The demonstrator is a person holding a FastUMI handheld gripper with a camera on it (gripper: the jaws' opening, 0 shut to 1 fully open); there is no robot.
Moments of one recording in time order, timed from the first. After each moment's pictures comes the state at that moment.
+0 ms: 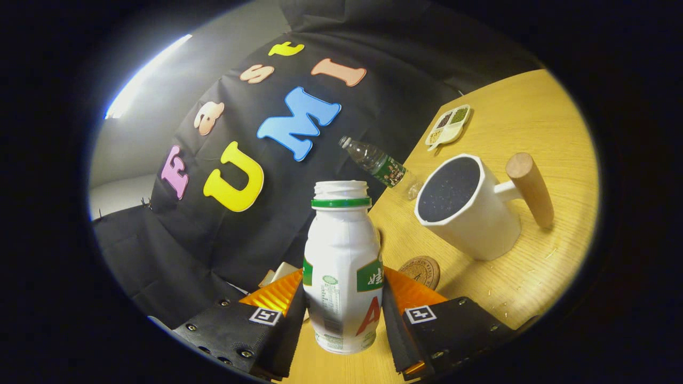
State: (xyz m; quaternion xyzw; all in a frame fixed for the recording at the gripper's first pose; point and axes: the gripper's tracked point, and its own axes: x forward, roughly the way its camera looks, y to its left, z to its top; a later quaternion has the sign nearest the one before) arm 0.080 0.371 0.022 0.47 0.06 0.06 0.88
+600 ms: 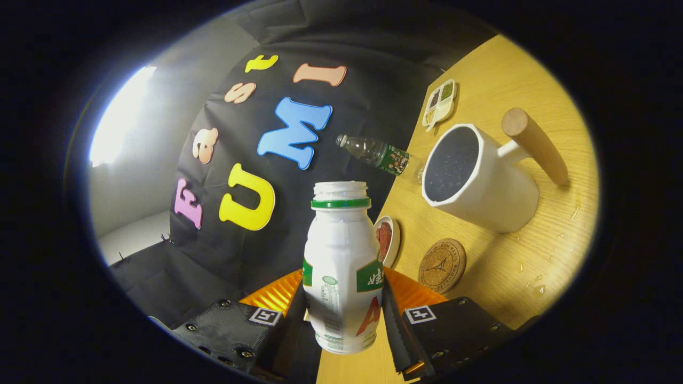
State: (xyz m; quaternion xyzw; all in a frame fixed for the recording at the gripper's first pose) arm 0.079 0.380 0.033 0.56 0.04 0.09 0.82
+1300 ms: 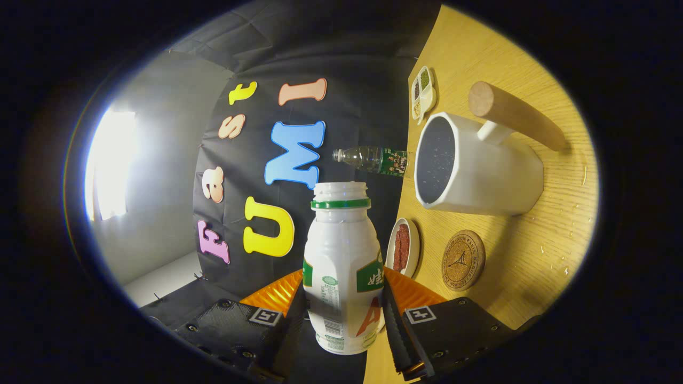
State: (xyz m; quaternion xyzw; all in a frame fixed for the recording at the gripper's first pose) arm 0.078 0.368 0.050 0.66 0.00 0.11 0.75
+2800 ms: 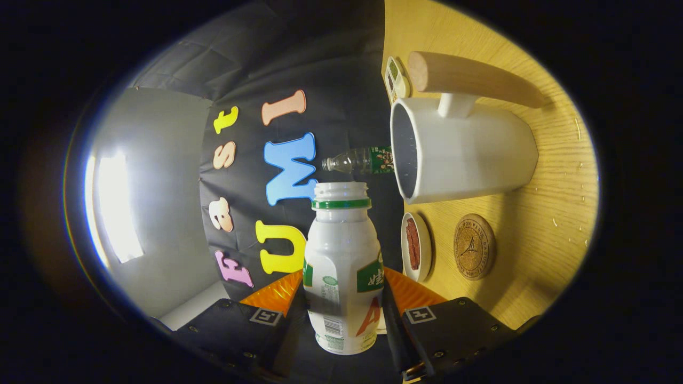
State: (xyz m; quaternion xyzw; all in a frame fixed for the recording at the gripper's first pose) arm 0.076 0.361 0.051 0.73 -0.01 0.12 0.67
